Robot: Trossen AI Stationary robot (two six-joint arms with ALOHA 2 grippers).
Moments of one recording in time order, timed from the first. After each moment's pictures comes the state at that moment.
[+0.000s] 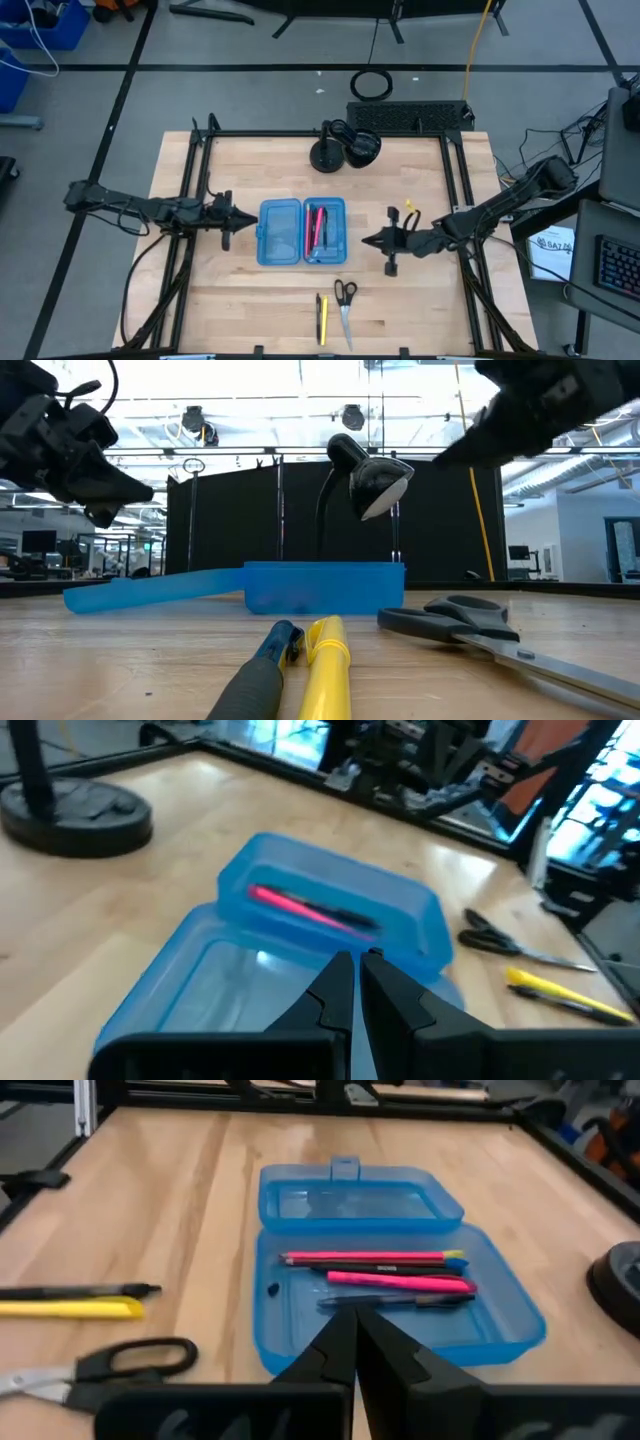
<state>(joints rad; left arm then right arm) -0.17 0.30 0.01 0.04 -0.21 -0.38 0.43 1.22 0.49 0.26 0.49 0.18</state>
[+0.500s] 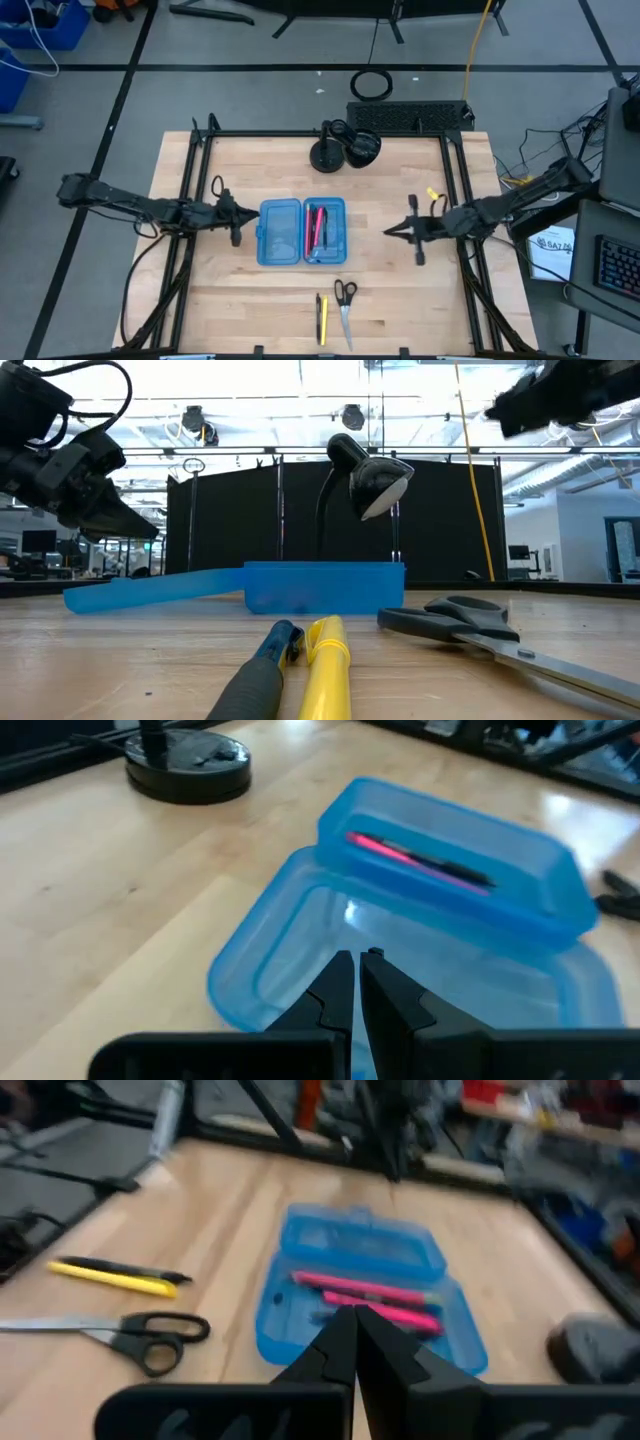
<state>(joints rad) -0.17 0.52 0.01 0.08 -0.40 -0.40 0.40 0.73 0.37 0.06 0.34 -0.05</state>
